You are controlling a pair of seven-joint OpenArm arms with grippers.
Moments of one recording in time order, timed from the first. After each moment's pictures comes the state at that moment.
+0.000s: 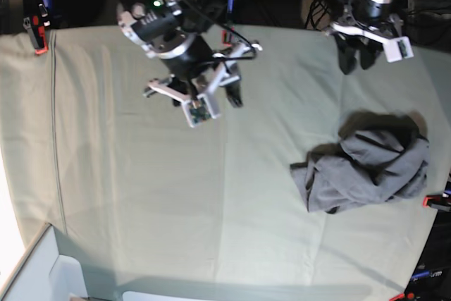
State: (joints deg) left arm 39.1 -15.9 -4.0 102.3 -37.3 1.6 1.5; right arm -19.3 1.6 -25.3 116.8 0.2 0.1 -41.9
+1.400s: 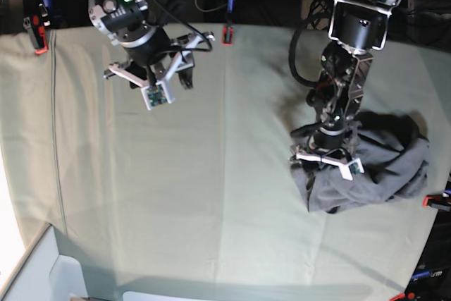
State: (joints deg) left arm -11.9 -7.5 8.4 52.9 -37.1 10.4 0.5; right arm -24.7 7.8 -17.0 115.4 0.2 0.1 -42.2
